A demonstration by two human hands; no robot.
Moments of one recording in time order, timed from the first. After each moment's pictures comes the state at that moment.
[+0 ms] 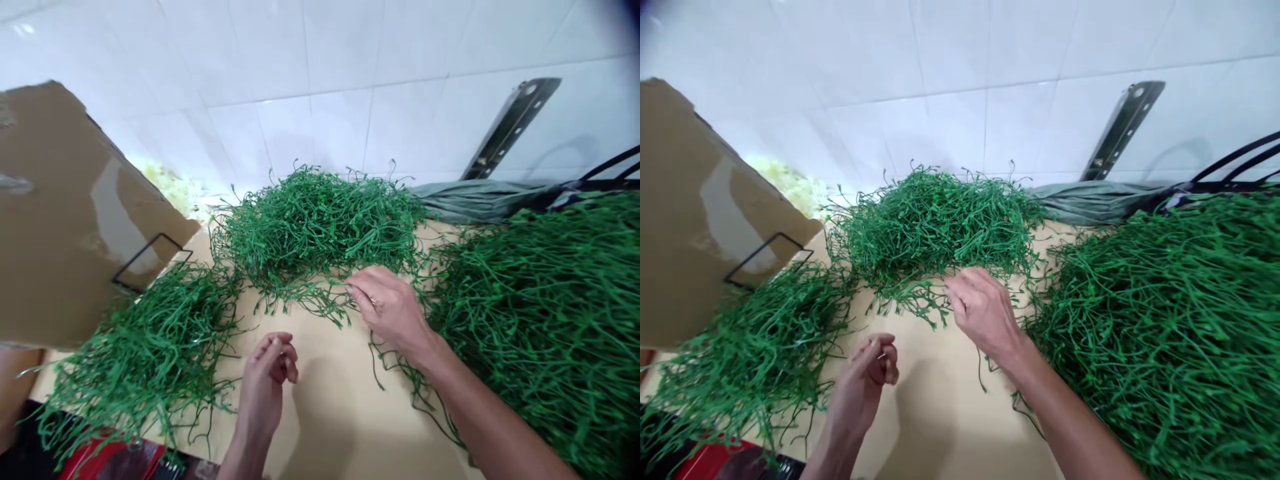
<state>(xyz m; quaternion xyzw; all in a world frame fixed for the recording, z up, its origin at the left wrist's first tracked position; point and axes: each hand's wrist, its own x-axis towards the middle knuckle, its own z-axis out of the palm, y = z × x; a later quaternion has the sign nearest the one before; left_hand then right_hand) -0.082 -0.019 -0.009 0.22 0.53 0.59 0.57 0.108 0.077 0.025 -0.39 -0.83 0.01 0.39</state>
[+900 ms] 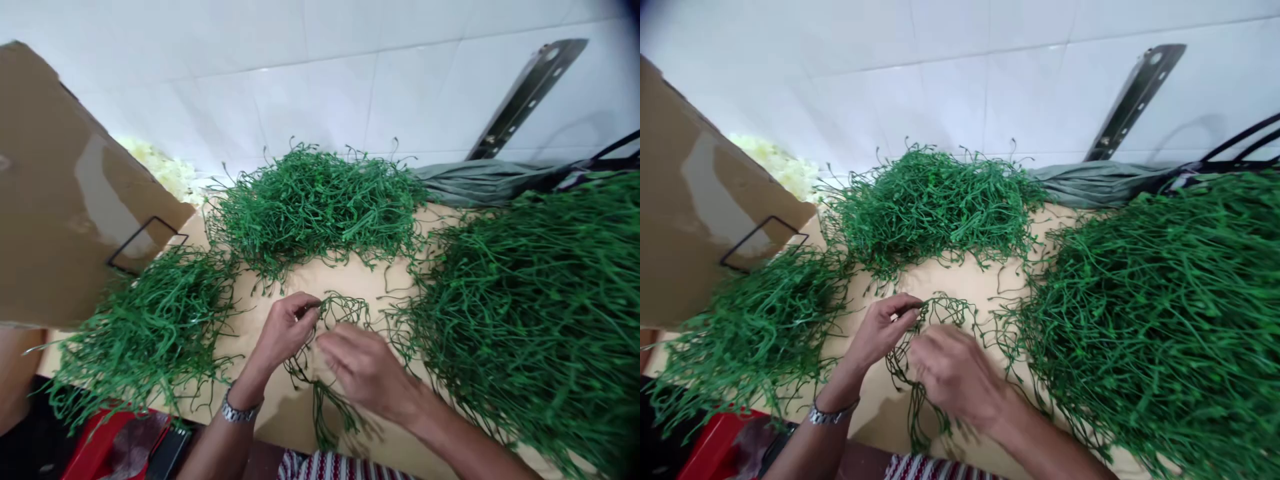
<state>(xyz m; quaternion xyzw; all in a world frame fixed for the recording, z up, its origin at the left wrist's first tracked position) -0.072 0.021 0.012 0.66 0.58 0.33 0.34 0.090 -0.002 0.000 -0.33 -0.87 0.16 0.33</state>
